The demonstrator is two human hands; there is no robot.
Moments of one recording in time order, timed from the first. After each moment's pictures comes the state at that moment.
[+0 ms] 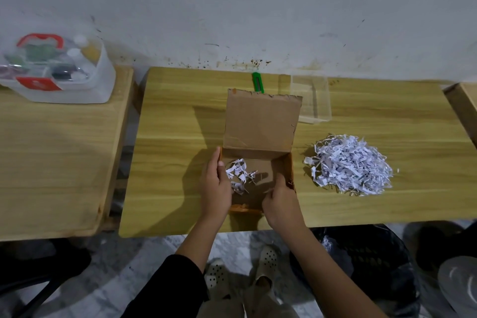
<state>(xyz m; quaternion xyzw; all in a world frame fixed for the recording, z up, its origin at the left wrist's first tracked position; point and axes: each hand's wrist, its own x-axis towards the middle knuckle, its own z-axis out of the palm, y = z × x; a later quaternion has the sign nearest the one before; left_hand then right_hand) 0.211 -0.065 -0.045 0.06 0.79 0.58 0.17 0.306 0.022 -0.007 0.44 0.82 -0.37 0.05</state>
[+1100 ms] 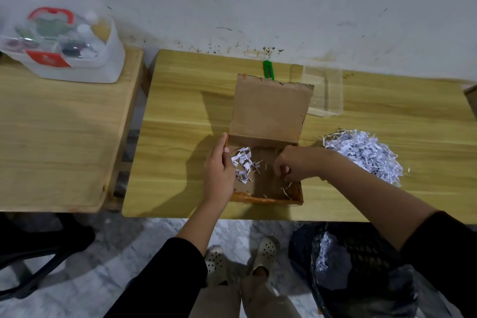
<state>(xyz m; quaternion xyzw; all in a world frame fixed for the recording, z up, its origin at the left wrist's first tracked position) 0.209 -0.066 -0.048 0.09 0.81 0.56 0.14 0.255 0.115 0.020 -0.02 0.90 -0.12 0.41</state>
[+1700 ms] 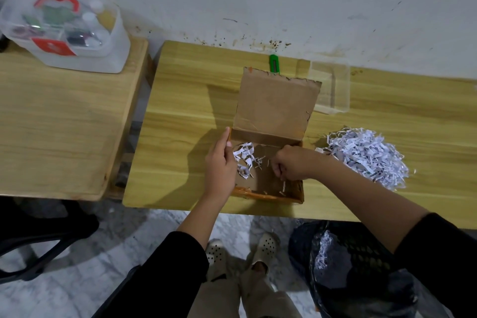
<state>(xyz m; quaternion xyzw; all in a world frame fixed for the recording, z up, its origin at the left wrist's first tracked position) 0.212 -0.064 -0.047 0.09 0.82 0.56 0.12 0.257 0.104 0.010 0.02 0.91 -0.12 0.39</state>
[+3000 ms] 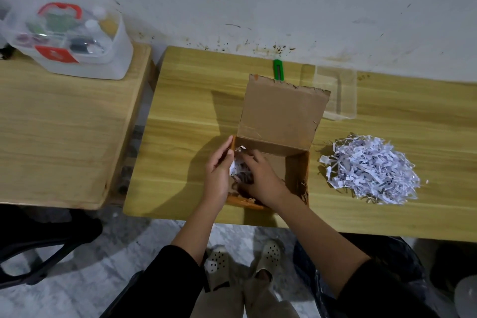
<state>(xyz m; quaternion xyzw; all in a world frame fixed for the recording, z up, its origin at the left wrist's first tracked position) 0.203 -0.067 -0.047 -0.03 0.63 0.73 0.25 0.257 0.038 -0.055 0.14 0.90 -0.39 0.11</state>
